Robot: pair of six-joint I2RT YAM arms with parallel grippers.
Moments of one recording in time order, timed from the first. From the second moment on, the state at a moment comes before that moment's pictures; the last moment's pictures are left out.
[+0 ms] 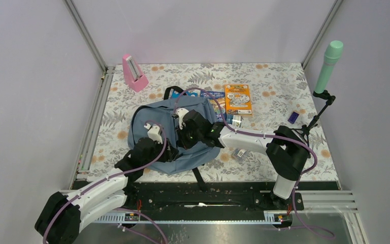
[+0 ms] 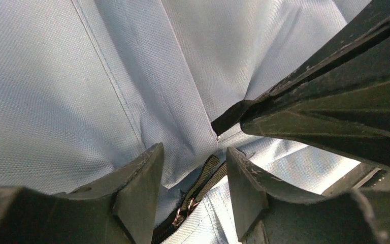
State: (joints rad) left arm -0.60 0.80 0.21 0.08 0.05 -0.51; right arm 0.99 1.77 1.18 -0.15 -0.14 0.32
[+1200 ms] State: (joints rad) left arm -0.71 0.96 0.27 0.08 -0.13 -0.50; right arm 0.97 1.83 1.18 -0.09 -0.15 0.48
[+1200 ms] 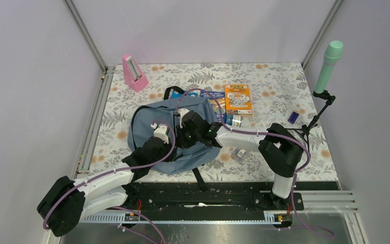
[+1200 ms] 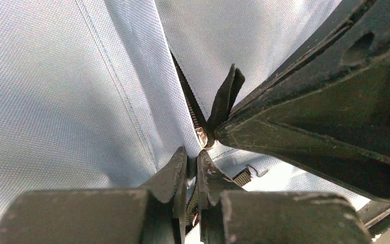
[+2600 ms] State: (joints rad) left arm -0.74 0.97 0.29 0.07 -0.21 -0.52; right arm 0.88 1.96 1.40 -0.13 -0.09 0.48
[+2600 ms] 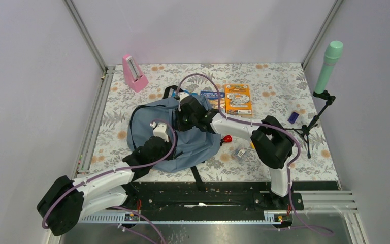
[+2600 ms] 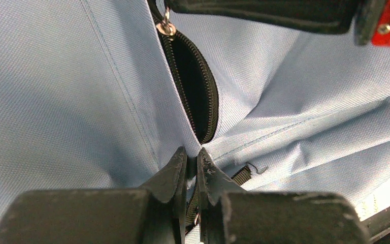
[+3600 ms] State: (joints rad) left arm -0.74 0.94 0.29 0.05 -0.22 -0.53; right arm 0.85 2.09 1.63 -0.20 0.02 0.42
